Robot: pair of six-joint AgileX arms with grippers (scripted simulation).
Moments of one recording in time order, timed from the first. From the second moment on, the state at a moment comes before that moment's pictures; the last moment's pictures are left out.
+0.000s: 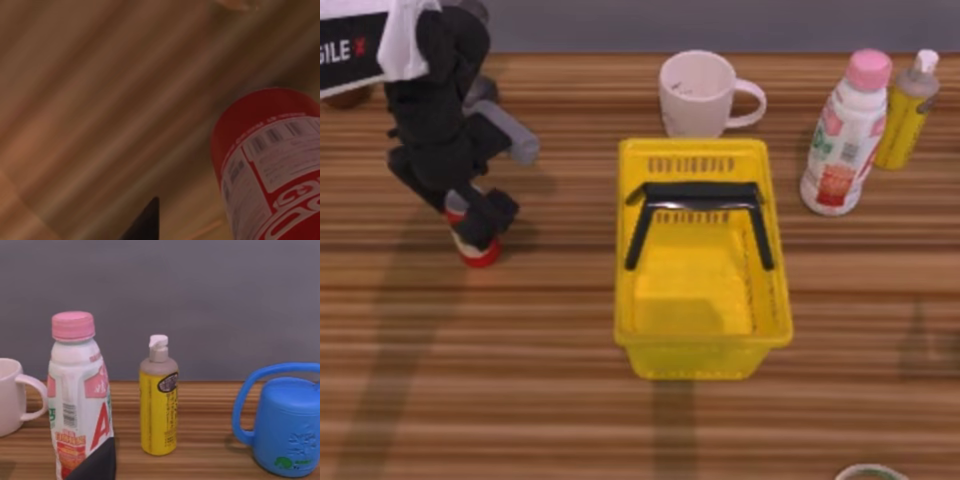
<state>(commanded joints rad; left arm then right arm) -0.23 2.27 1.72 -1.02 0.00 0.60 0.00 0.00 0.00 0.00 0.00 0.00</state>
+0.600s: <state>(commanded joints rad) -0.23 2.27 1.72 -1.02 0.00 0.60 0.00 0.00 0.00 0.00 0.00 0.00</state>
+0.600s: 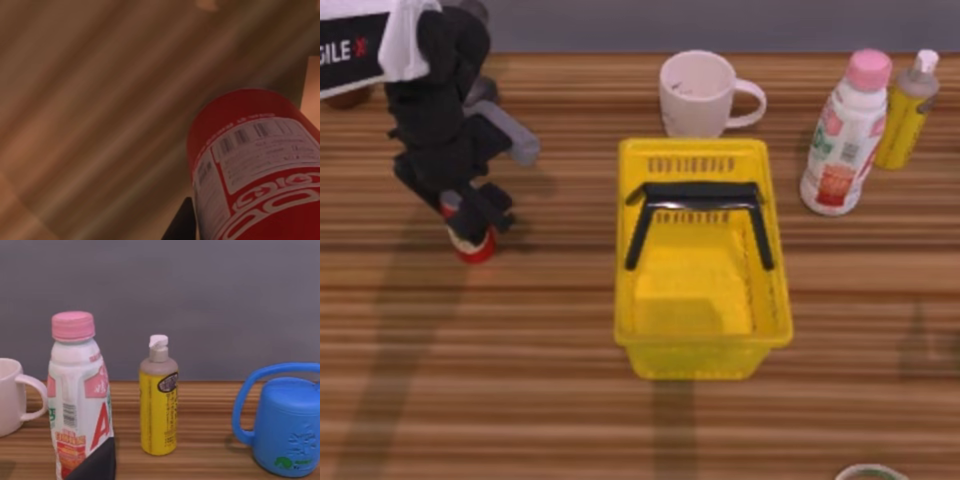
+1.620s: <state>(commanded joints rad) -0.26 2.27 1.62 -0.47 0.41 0.43 0.00 0.00 0.00 0.00 0.00 0.00</state>
